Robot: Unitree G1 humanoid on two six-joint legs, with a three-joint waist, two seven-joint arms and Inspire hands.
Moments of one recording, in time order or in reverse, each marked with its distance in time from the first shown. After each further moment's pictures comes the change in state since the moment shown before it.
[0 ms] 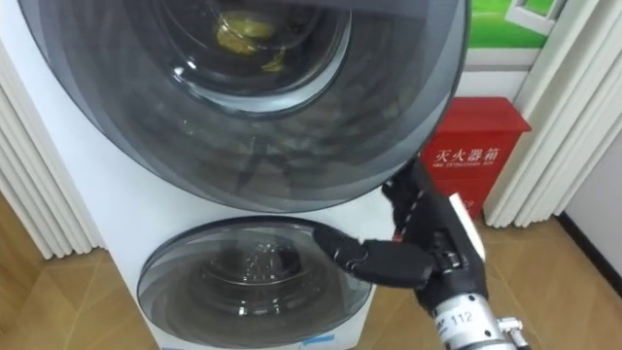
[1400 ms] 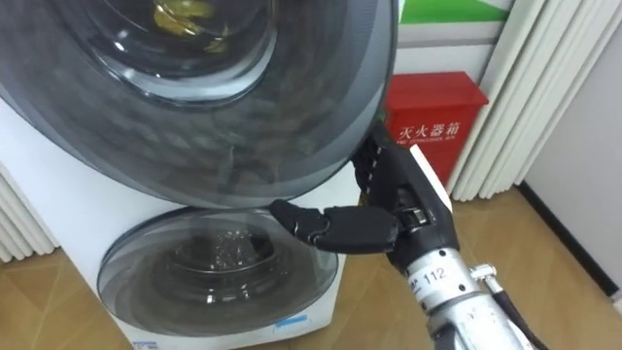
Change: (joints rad) left arm -0.136 0.060 -0.076 0.079 0.004 -0.060 -0.048; right arm -0.186 0.029 0.023 -0.119 -0.068 0.145 0.030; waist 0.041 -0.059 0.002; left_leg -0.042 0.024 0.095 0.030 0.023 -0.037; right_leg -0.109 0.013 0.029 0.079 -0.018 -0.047
